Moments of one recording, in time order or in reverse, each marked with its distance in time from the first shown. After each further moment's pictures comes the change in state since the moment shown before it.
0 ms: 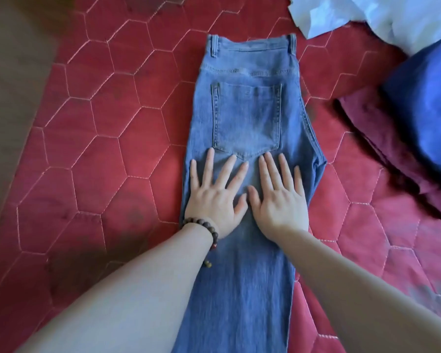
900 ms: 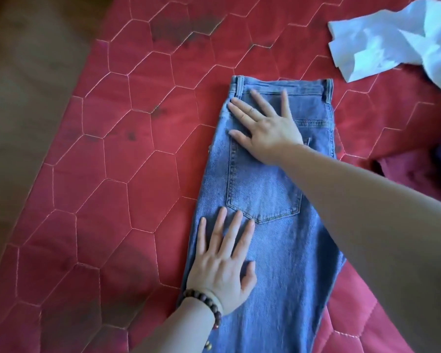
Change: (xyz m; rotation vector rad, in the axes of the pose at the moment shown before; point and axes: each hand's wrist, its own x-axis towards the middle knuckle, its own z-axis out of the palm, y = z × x) left_hand 0.008 -0.003 0.002 -0.088 -0.018 -0.058; right_hand 0.270 -0.024 -0.035 -0.269 -0.007 -0.455
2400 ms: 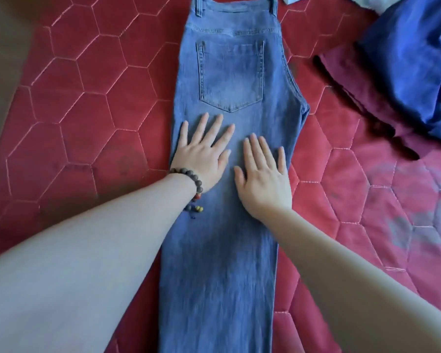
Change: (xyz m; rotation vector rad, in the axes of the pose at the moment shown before) left_hand -0.023 -0.002 0.007 0.215 0.011 0.119; right_hand -0.299 -0.145 0.037 0.276 0.060 0.451
